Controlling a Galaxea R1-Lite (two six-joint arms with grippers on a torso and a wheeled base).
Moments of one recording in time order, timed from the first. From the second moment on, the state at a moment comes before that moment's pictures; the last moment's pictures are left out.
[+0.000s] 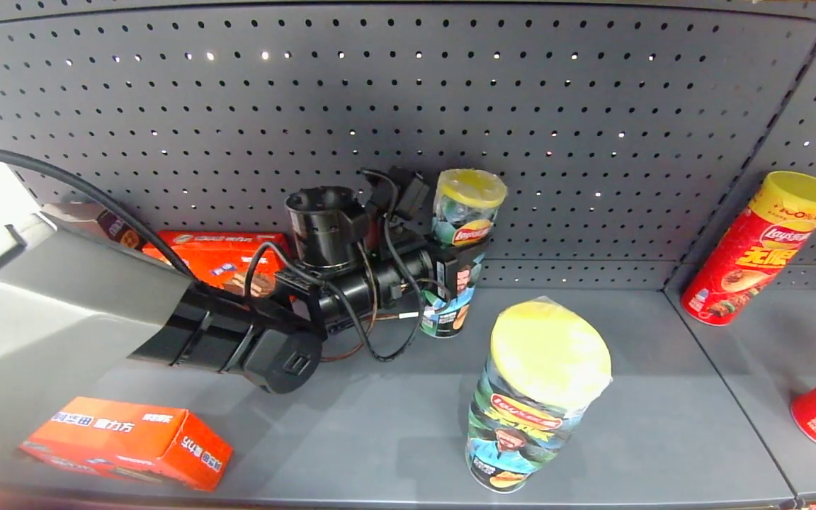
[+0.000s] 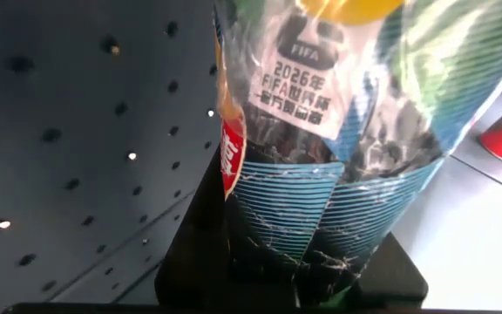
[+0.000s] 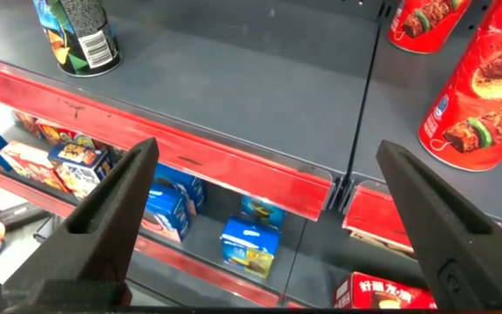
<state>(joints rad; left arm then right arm) -0.58 2.10 -1.21 -0.95 -0.37 -0.07 0.31 0.00 -0.04 0.03 0.04 -0.11</state>
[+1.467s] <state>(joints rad) -0.58 2.10 -1.11 -1.05 -0.36 -0.13 0.32 0.00 -0.04 0.03 0.05 -0.10</state>
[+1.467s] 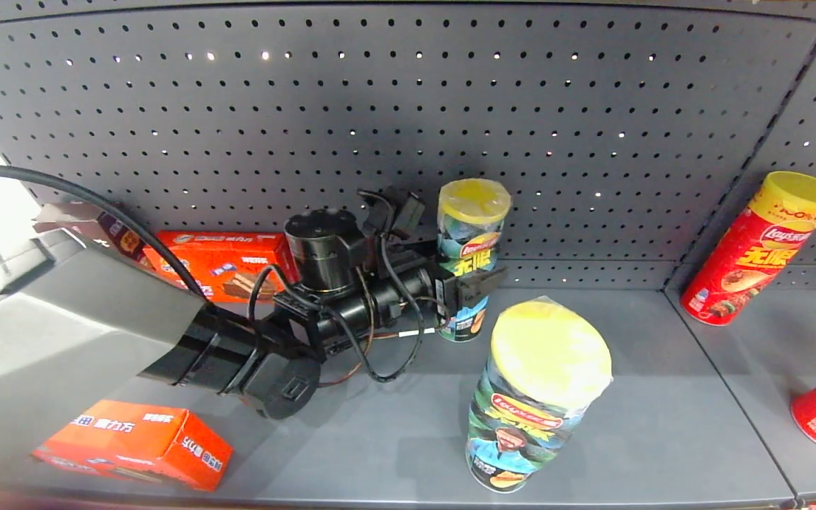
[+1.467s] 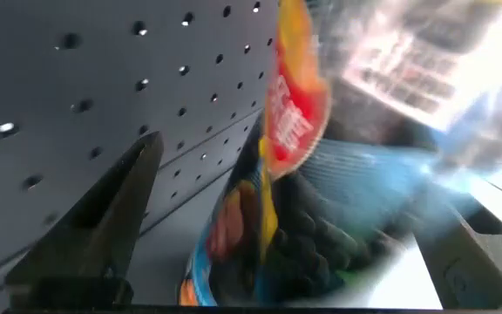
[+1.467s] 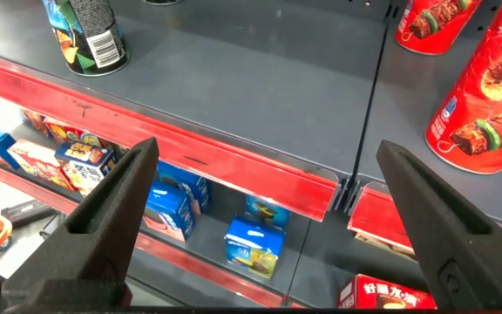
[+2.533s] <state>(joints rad) -0.53 1.94 -0.97 -0.93 -0.24 0.05 0.32 0.00 -0.04 0.03 0.05 -0.10</state>
